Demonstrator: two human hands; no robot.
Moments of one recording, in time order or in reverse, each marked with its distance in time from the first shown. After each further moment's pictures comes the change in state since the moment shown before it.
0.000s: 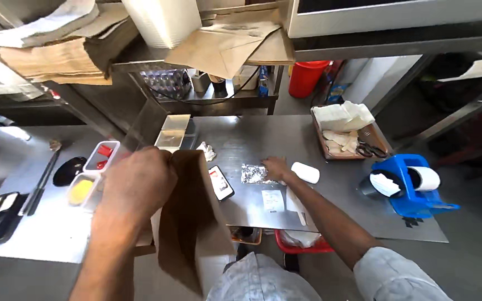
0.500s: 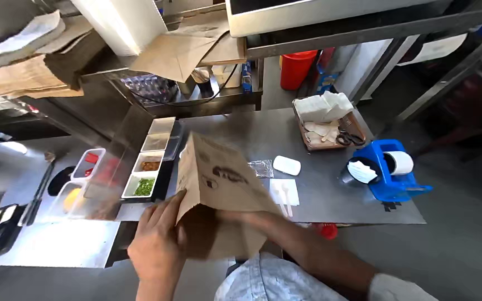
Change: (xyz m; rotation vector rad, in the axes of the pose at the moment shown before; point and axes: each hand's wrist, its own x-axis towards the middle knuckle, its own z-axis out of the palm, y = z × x) left_hand -0.105 0.060 0.109 -0.316 0.511 0.146; right_hand -0.180 -0.195 -0.065 0.409 -0.517 -0.223
